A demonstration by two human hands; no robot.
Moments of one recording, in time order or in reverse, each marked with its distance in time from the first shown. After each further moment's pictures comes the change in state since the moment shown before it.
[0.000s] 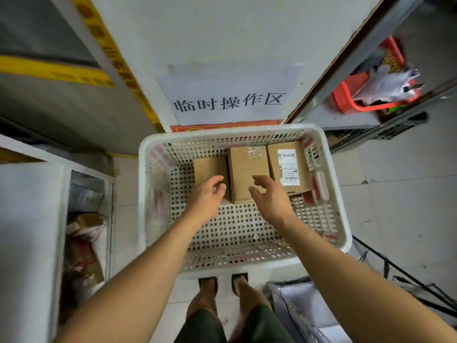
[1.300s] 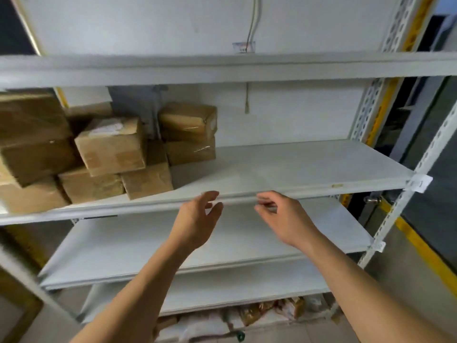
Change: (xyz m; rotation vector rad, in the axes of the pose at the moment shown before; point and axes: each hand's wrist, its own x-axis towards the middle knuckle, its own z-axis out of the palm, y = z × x) left_hand -0.689 -0.133 -0.241 -0.158 1.668 -0.456; right_hand -0.486 -0.447 0.217 -0.195 -0.860 -1.585
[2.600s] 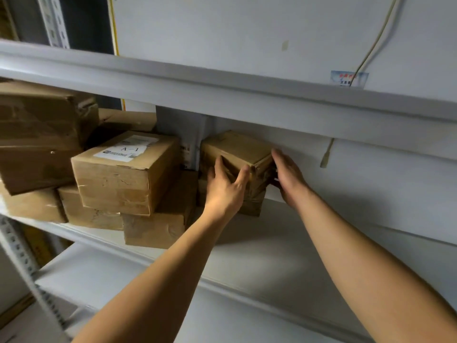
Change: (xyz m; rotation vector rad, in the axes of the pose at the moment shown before) left_hand 0.276 -0.029 -0.006 -0.335 0.521 -0.281; right_hand 0.418 -0.051 0.089 0.702 -0.247 0.035
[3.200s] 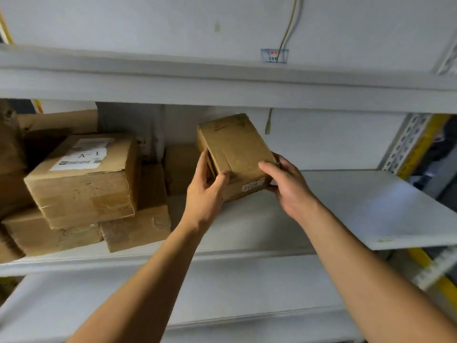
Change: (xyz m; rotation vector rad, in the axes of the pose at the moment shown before) left_hand -0.051 -0.015 -0.036 -0.404 -0.409 0.142; right_hand -0.179 -0.012 -0.014 0.089 0.235 -0.071
